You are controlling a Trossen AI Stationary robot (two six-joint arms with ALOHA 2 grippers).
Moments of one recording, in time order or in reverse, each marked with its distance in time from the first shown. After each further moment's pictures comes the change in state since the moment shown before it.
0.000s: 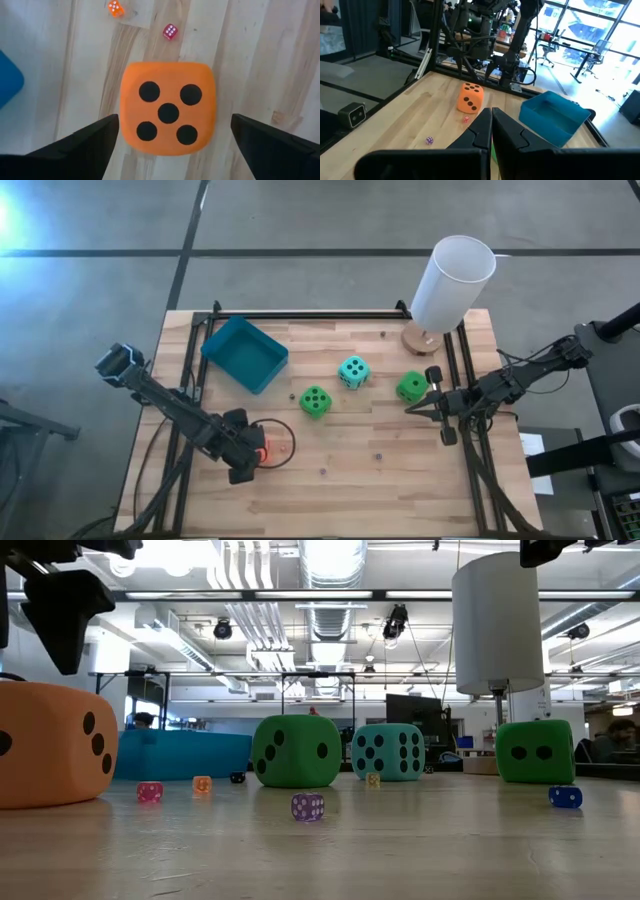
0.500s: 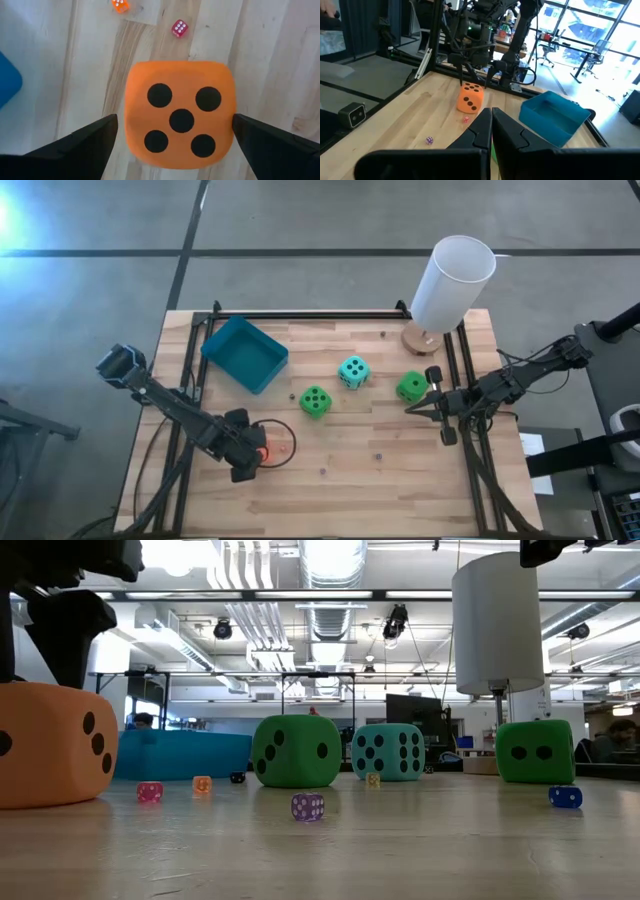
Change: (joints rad) left arm 0.008 0.009 -0.063 0.059 -0.018 0.007; right arm 0.000 0.000 0.000 0.000 0.000 0.000
